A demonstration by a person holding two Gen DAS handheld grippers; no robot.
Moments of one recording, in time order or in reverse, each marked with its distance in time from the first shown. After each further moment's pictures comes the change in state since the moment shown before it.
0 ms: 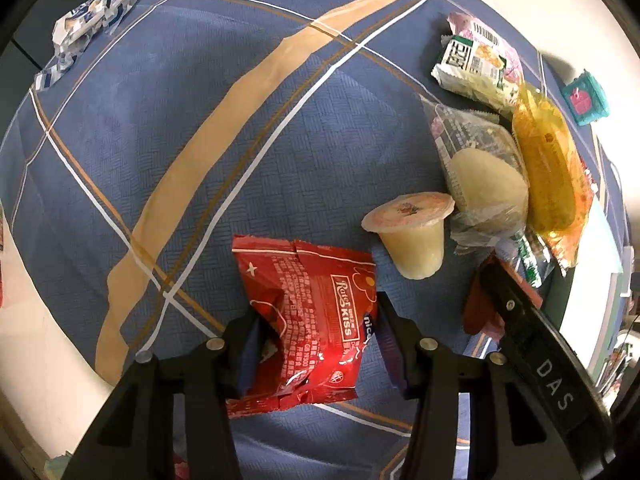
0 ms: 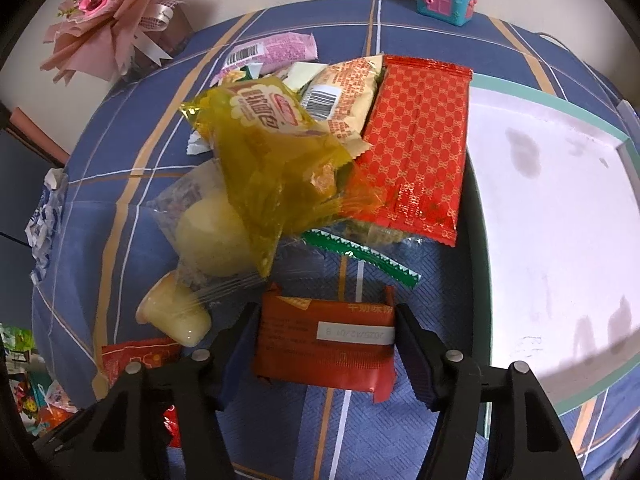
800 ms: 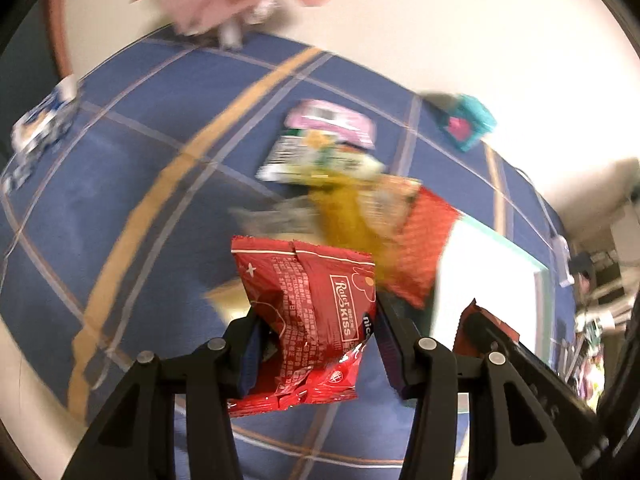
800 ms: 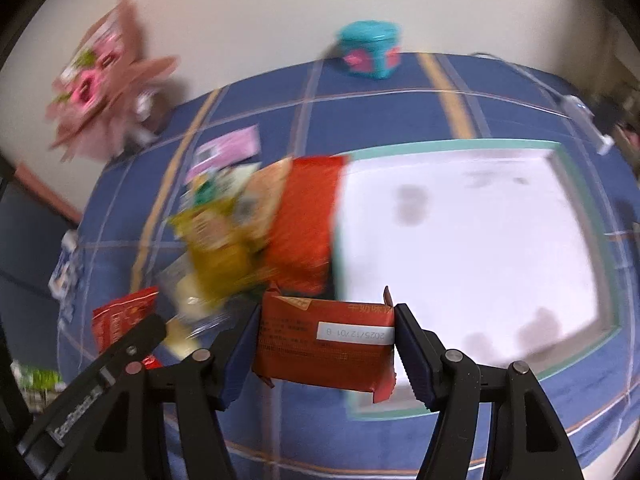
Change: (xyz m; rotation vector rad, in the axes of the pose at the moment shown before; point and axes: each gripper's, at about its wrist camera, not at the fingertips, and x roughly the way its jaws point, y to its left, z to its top) left arm -0.069 -0.091 -0.005 0.205 -0.274 -0.205; right arm -0.100 -0.088 0.014 0.124 -0.139 -0.001
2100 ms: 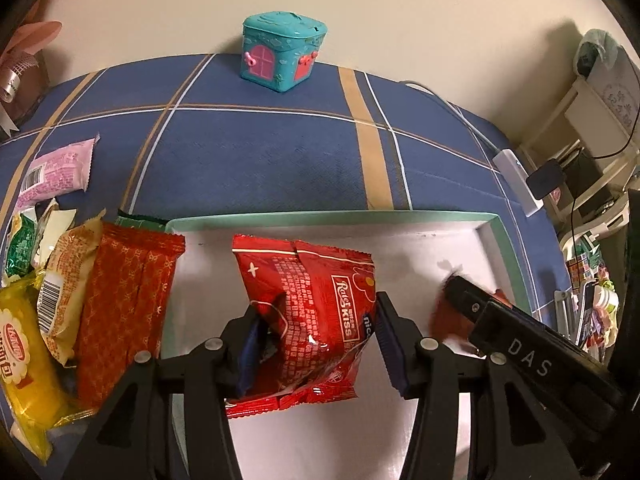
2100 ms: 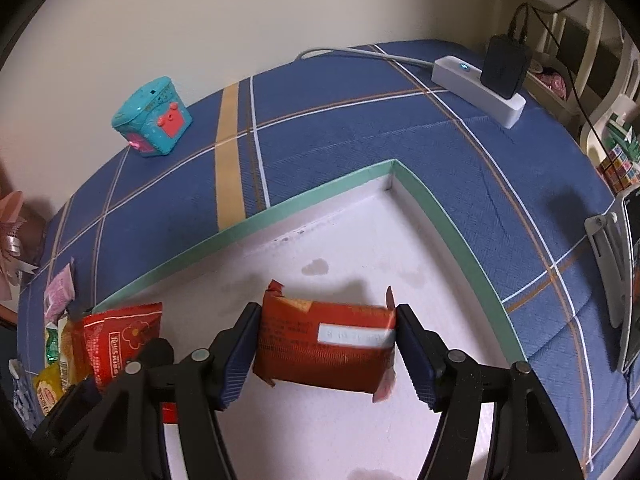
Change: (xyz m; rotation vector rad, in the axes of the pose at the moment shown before) left arm 0.126 -0.192 0.015 0.375 0.064 -0.161; right arm 0.051 -0.185 0.076 0.271 -0.067 -0.179
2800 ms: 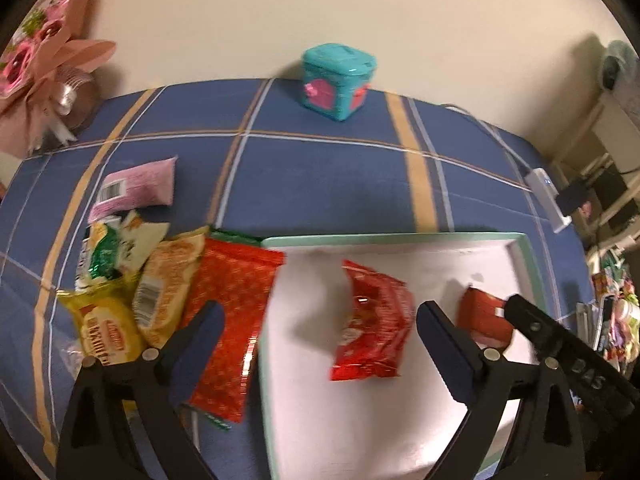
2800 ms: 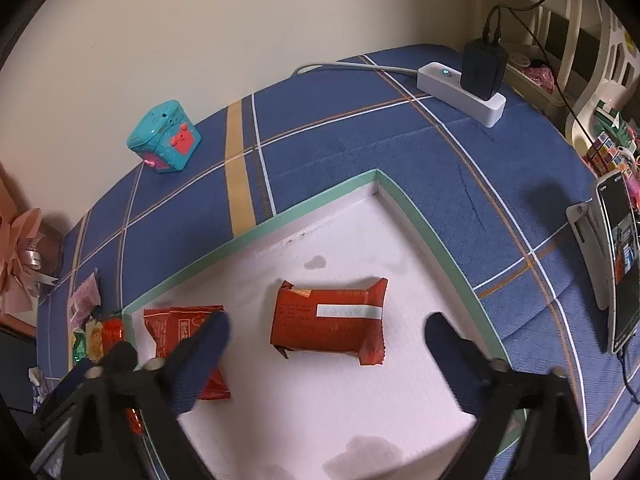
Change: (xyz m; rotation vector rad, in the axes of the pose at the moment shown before) left arm -0.041 0.027 0.005 -0.030 -0.028 0.174; right arm -0.034 -0.009 -0.002 0.043 -0.008 0.046
